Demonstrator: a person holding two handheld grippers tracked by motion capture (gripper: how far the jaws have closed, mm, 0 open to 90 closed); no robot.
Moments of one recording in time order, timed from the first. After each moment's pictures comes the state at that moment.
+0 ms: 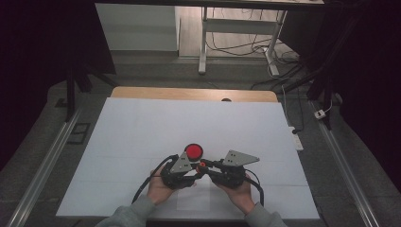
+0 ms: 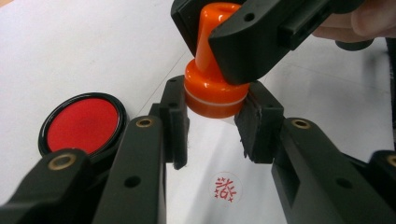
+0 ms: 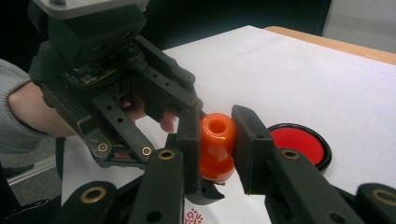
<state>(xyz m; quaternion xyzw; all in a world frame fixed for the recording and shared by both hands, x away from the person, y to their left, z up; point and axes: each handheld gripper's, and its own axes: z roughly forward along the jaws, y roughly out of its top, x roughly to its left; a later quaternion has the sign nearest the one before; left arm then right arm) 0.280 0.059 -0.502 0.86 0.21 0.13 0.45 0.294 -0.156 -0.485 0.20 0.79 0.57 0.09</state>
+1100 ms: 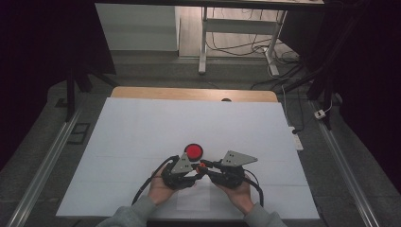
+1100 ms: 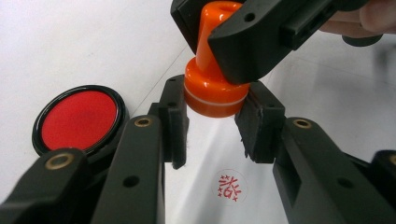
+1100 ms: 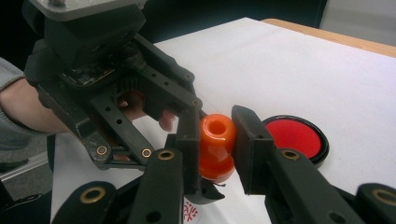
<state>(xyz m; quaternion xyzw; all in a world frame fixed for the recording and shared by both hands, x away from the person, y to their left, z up) 0.282 0.057 -0.511 0.86 0.22 0.13 0.44 0.296 -0.155 -0.491 0.21 0.80 0.55 0.09</state>
